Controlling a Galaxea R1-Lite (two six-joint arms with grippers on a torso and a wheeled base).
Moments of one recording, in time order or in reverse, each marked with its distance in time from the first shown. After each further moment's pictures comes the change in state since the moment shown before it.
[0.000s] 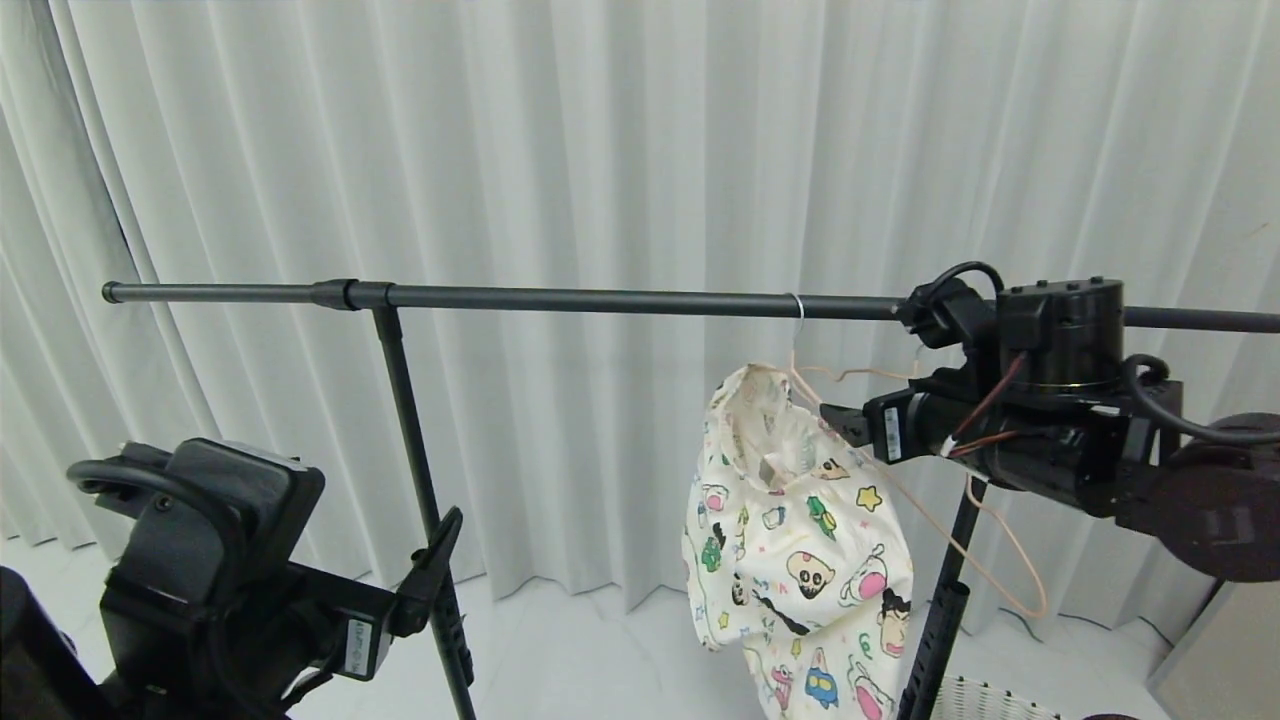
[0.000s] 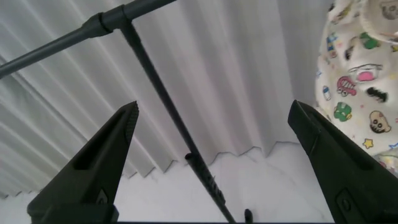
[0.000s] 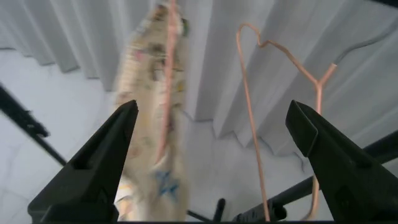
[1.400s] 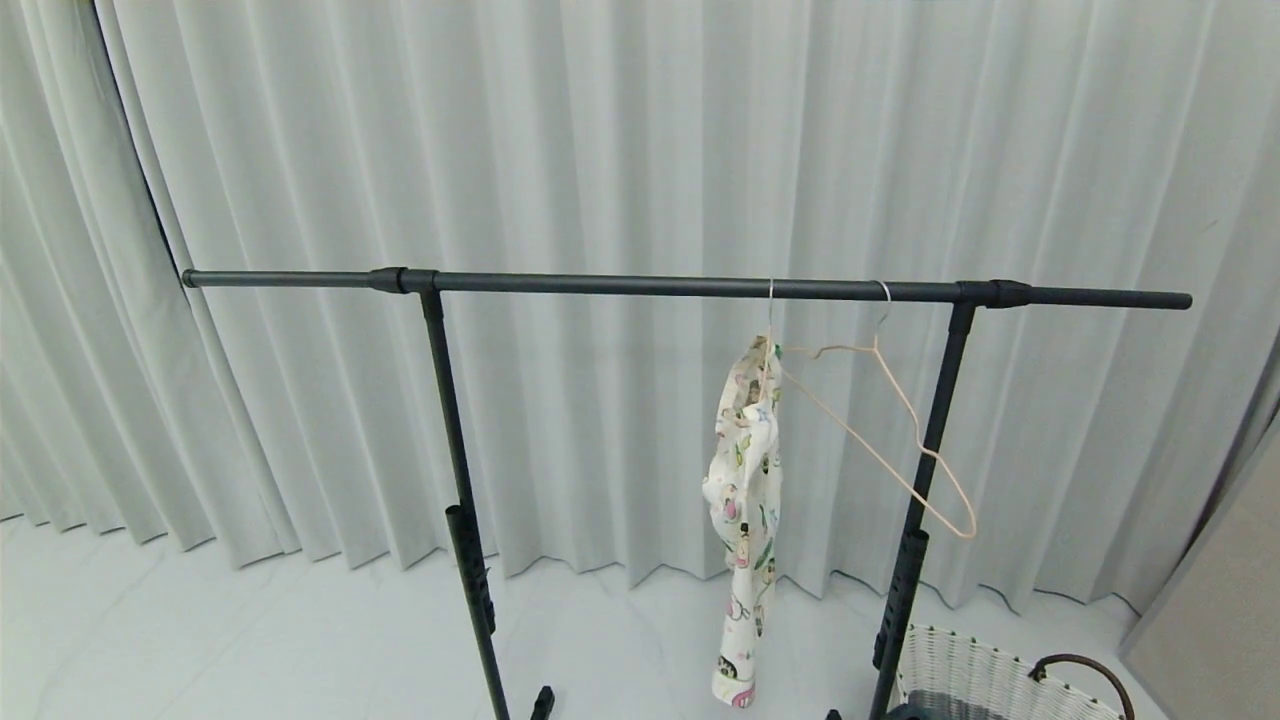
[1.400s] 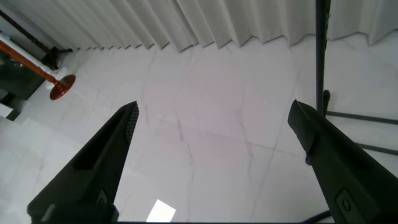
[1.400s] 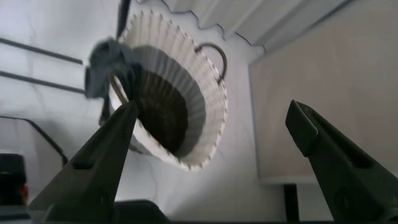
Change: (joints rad) left arm 0.563 -0.681 0.251 0.809 -0.077 -0.115; right arm -0.568 -1.072 0.854 0.483 0.015 -0.408
